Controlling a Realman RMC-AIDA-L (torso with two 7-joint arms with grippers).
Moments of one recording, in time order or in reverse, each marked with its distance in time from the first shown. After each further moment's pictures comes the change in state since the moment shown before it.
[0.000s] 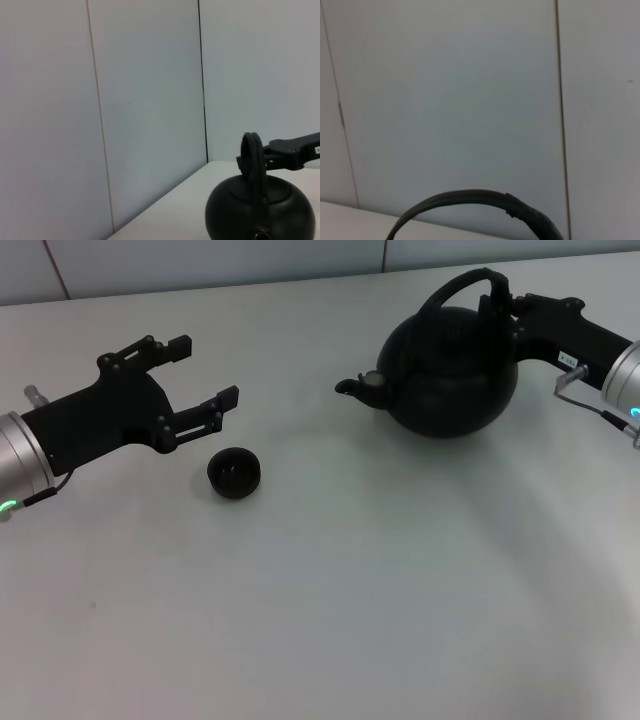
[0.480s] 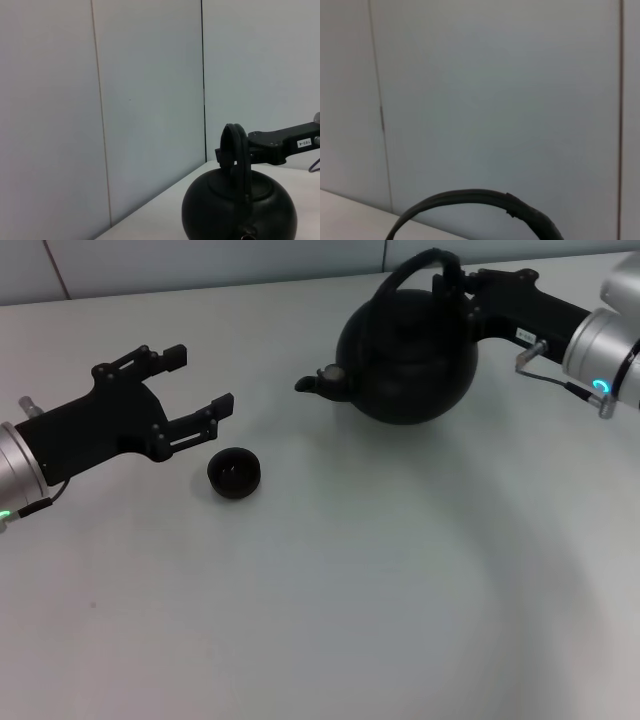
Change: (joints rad) left arm 0.020 0.001 0.001 0.004 0.000 0.012 -0.025; right arm 0.073 -0.003 -0.066 -0.004 -0.005 0.008 0.001
